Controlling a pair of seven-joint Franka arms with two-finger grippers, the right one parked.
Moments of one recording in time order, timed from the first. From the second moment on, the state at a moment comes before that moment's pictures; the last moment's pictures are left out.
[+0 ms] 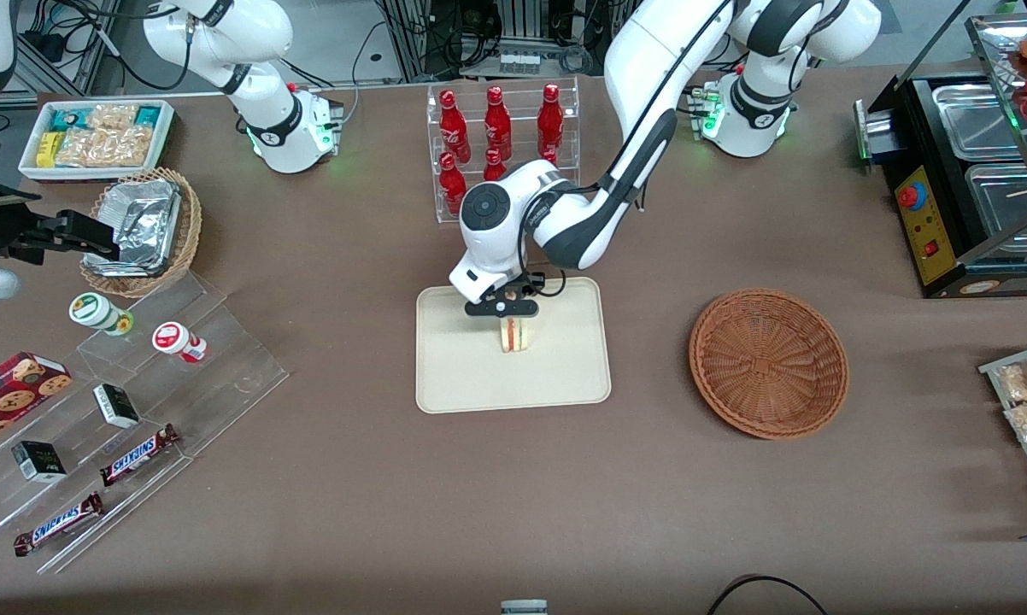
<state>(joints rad) -0.84 0.70 -0.07 -1.53 0.06 2.18 -0.91</state>
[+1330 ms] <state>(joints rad) -0.54 0.25 0.00 -1.49 0.00 1.66 -0.82</state>
